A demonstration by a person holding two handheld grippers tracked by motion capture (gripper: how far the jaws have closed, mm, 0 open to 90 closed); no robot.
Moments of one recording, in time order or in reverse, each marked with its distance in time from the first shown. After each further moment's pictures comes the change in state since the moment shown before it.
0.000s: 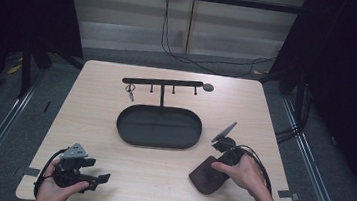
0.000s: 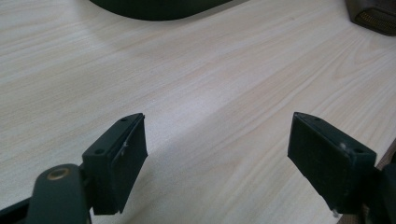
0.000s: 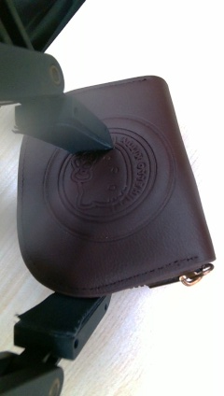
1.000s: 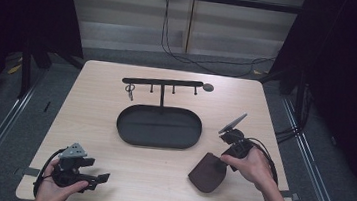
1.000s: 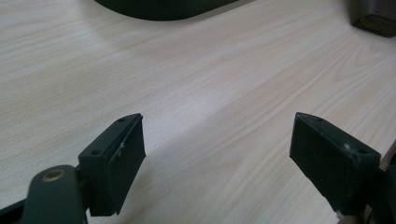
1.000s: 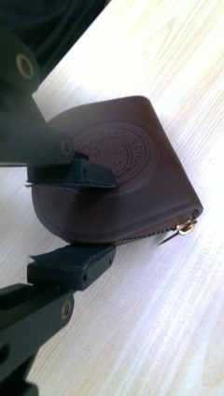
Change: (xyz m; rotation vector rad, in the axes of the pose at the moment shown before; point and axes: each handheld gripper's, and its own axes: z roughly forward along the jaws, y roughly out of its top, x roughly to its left) left arm 0.001 0.000 0.000 -0.005 -0.005 -0.022; right arm -0.008 0.000 -0.033 -0.077 0.023 0.004
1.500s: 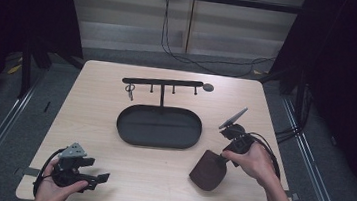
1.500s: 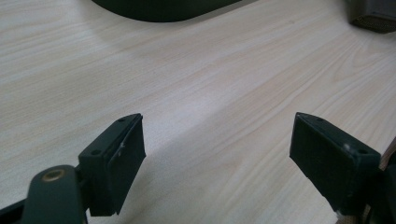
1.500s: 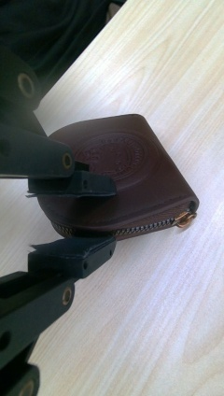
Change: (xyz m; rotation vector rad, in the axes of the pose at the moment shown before) left arm 0.001 0.000 -0.001 -0.002 0.000 0.008; right arm 0.006 0.007 -0.017 0.002 -0.021 -0.032
